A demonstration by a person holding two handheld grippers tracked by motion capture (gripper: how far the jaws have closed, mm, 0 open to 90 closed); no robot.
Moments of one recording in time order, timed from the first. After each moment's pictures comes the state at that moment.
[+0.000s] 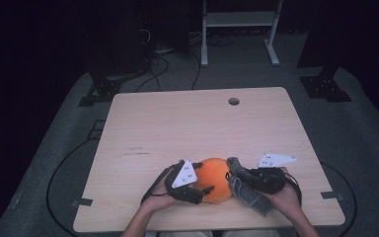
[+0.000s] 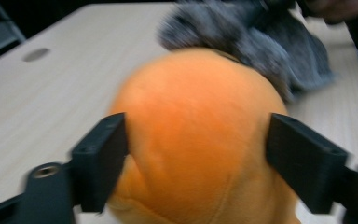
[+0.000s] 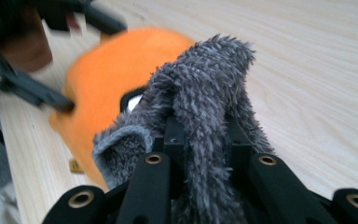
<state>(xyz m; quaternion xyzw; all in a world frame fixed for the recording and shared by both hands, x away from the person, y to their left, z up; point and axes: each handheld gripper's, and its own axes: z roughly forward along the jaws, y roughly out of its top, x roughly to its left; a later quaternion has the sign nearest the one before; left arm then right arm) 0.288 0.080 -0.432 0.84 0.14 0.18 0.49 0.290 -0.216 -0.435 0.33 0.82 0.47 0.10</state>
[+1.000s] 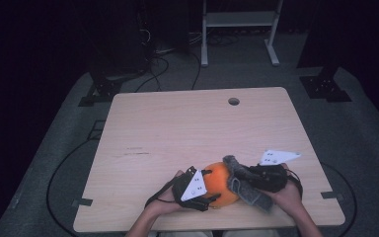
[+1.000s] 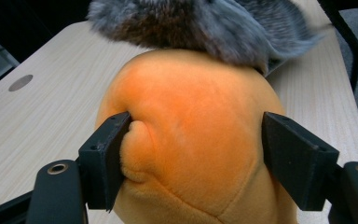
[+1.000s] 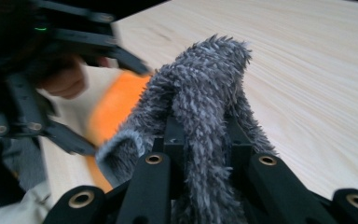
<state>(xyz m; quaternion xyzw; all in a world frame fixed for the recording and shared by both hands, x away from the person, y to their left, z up) 0.269 0.059 -0.440 0.86 0.06 0.20 0.47 0.287 -0.209 -0.412 0.28 0.82 0.50 0.09</state>
